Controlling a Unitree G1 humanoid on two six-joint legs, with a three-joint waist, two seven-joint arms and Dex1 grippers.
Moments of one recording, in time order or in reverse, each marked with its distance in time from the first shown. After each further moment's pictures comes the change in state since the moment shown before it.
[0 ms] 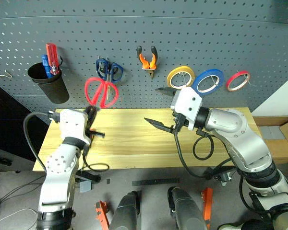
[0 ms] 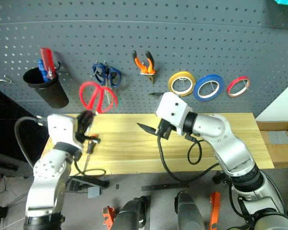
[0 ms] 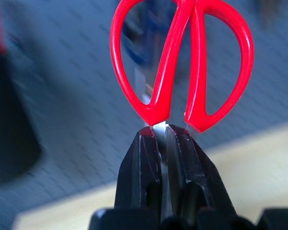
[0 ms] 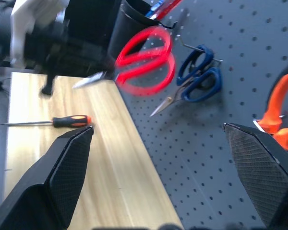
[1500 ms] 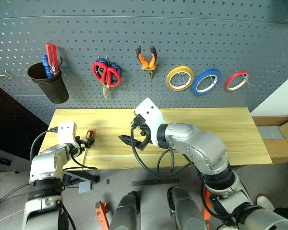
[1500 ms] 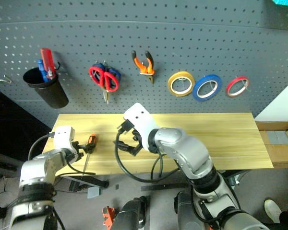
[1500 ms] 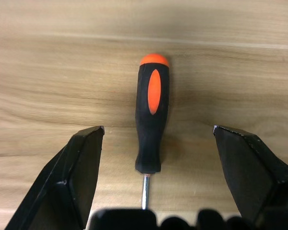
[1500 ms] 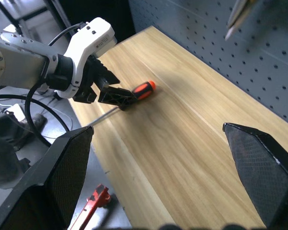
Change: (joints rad) left arm -0.277 0.137 0.059 0.739 -0.137 0.599 -0.151; right arm -0.076 0.465 0.082 0.122 0.087 0.679 -0.286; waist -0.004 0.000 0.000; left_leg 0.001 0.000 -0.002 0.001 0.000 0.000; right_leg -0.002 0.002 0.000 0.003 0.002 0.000
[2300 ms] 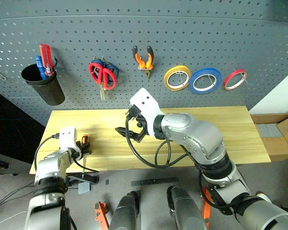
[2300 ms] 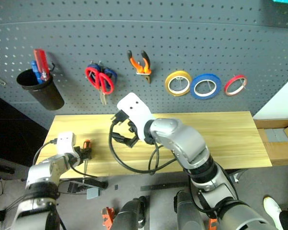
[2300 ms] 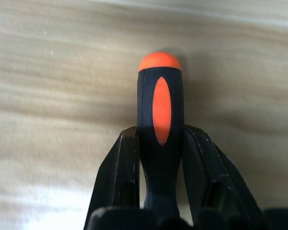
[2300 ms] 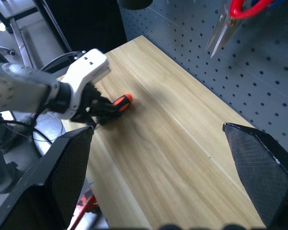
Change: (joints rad) left arm 0.155 -0.065 0.020 -0.135 -0.015 -0.153 0.090; right arm -0.088 -0.073 -0.003 -0.009 0.023 -0.068 0.063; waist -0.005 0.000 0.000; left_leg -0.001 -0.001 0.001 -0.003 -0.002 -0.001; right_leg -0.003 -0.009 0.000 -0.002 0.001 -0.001
